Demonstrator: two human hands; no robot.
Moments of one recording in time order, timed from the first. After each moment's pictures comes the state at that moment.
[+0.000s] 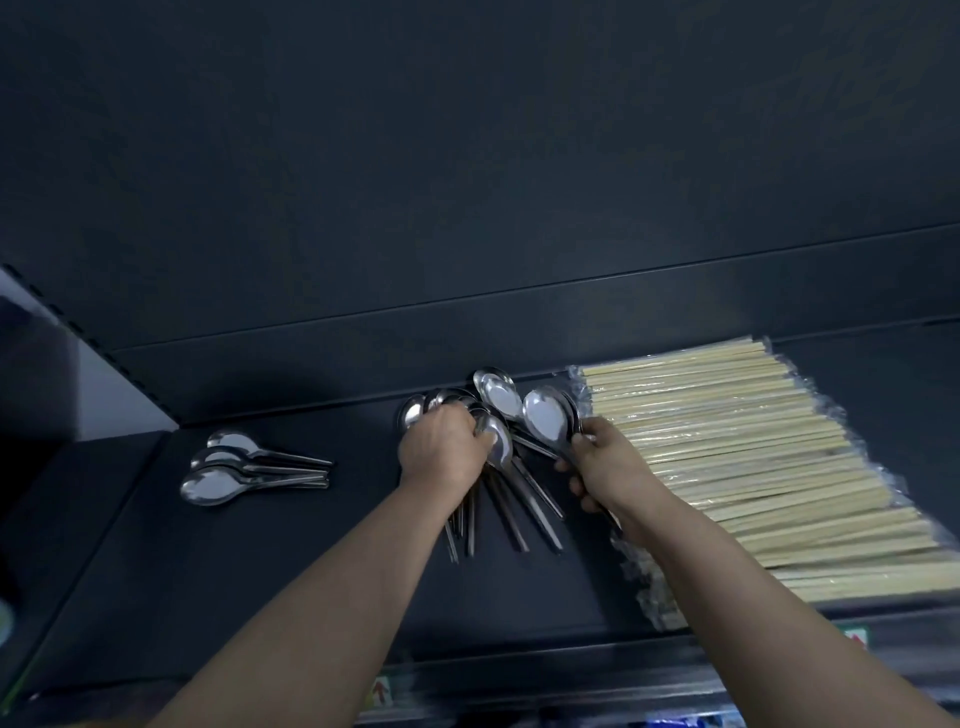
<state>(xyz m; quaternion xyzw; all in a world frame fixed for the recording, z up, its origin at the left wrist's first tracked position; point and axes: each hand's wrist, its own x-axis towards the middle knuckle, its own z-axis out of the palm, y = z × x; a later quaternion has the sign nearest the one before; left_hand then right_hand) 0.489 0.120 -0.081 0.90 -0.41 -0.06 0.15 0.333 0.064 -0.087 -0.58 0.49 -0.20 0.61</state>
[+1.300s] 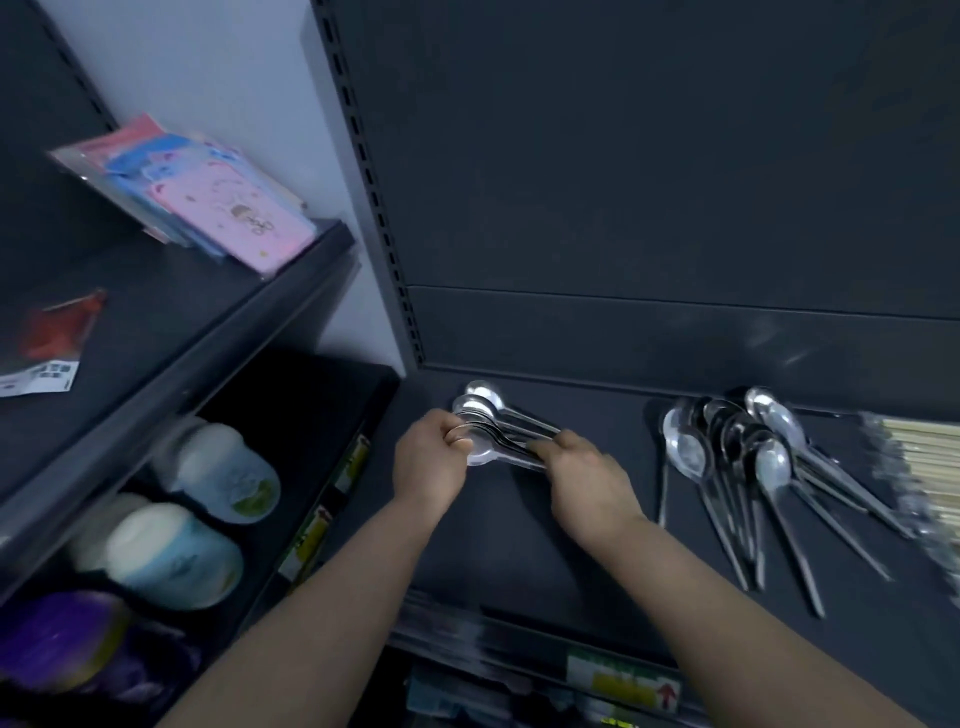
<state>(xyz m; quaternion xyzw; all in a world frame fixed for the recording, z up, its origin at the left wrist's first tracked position) 0.690 0.332 -0.093 0.89 -0.21 -0.09 0.41 0.557 0.222 -0.089 -0.96 0.25 -0.03 0.15</state>
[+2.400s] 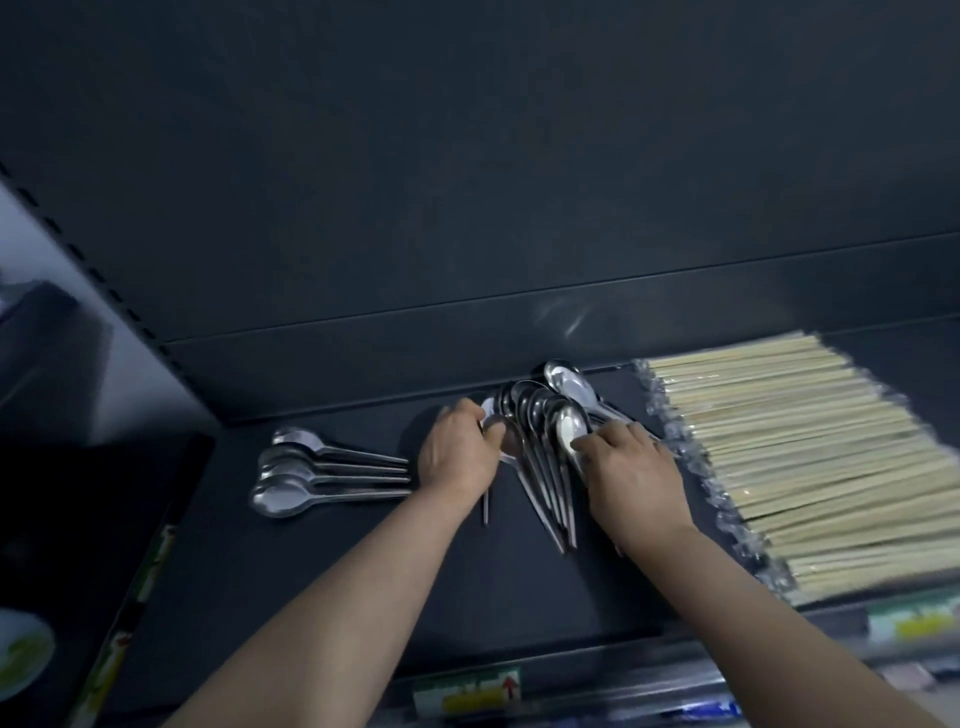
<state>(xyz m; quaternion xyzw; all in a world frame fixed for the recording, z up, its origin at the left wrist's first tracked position) 0.573 0.167 -0.100 0.86 -0.42 -0.13 0.26 0.398 0.125 -0.107 -0.87 0.47 -0.10 -0.01</state>
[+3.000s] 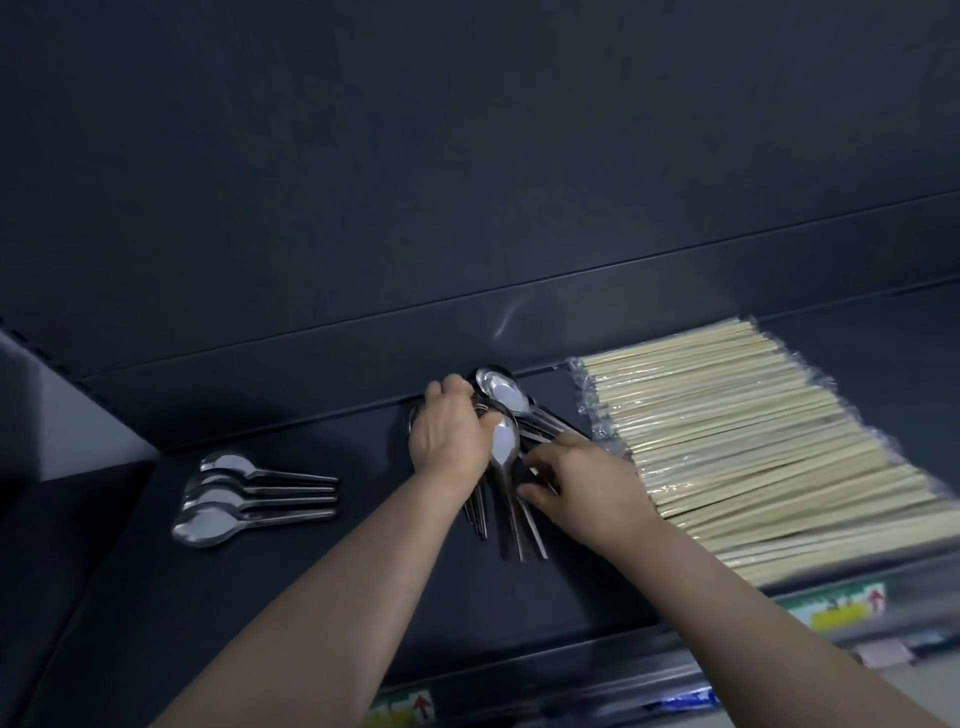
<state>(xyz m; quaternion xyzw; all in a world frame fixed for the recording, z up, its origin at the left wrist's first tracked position) 0.508 0.114 -0.082 0.87 -0.44 -0.08 0.22 0.350 0.102 -0.091 -0.89 0.41 -0.10 0.19</state>
